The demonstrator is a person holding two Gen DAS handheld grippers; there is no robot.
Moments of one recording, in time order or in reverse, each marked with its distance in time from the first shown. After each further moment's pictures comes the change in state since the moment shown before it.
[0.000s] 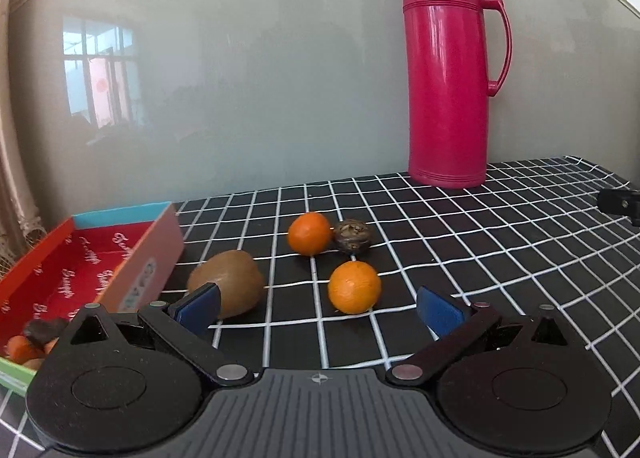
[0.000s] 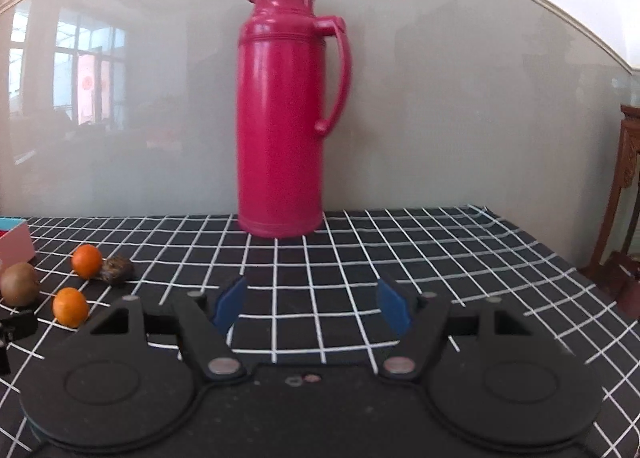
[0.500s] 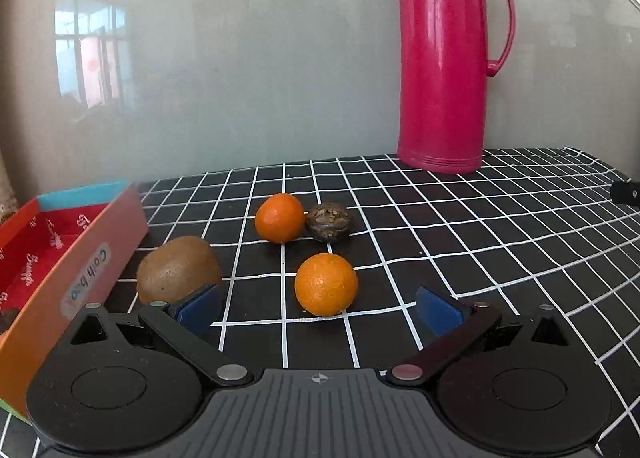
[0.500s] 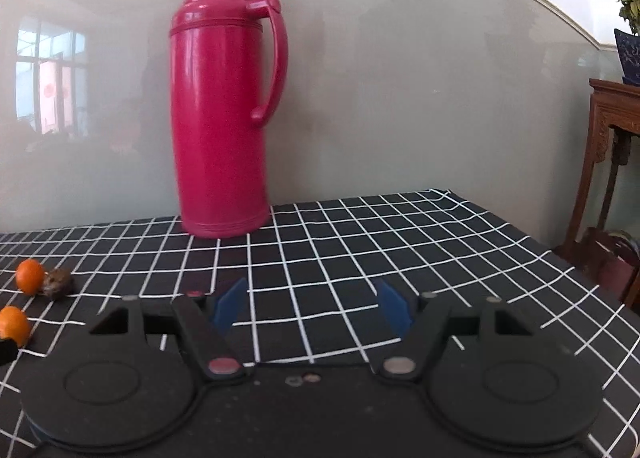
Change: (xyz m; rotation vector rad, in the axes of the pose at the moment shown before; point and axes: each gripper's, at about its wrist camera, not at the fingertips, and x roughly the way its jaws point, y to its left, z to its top) left arm 0.037 -0.017 0.000 -0.025 0.054 -0.026; right arm 0.035 -0.029 0.001 0.046 0.033 -0.098
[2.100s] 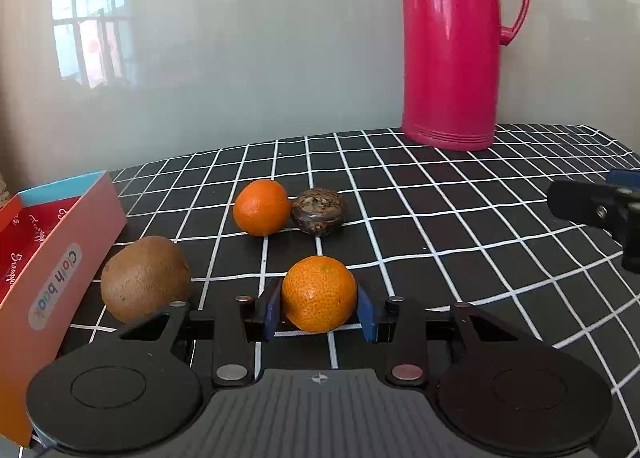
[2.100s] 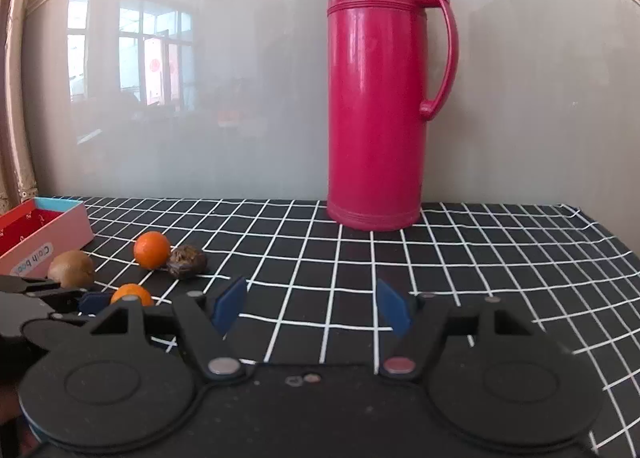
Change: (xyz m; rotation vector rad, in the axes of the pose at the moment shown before) left arm 0.035 -0.020 0.009 0.026 0.096 0.021; right arm 0.001 0.073 0.007 -0.121 0.029 0.328
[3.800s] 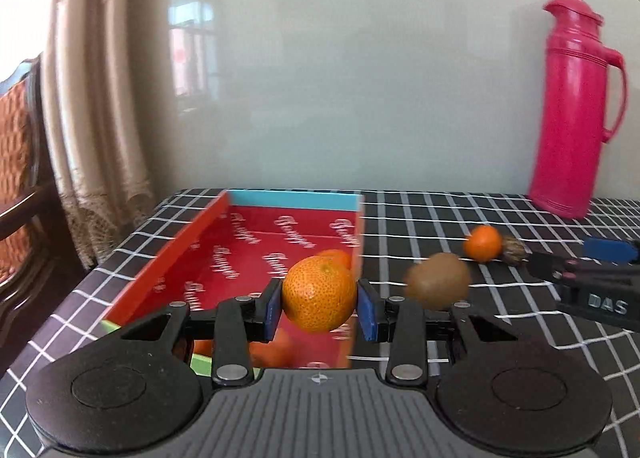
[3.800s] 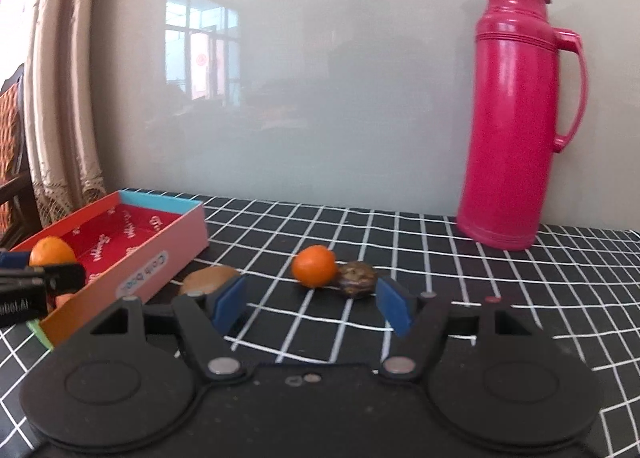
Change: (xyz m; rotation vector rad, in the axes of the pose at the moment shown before) left arm -0.107 0.187 -0.027 -0.164 -0.116 0.208; right arm 0.004 0.155 0.006 -0.074 -0.002 0.137
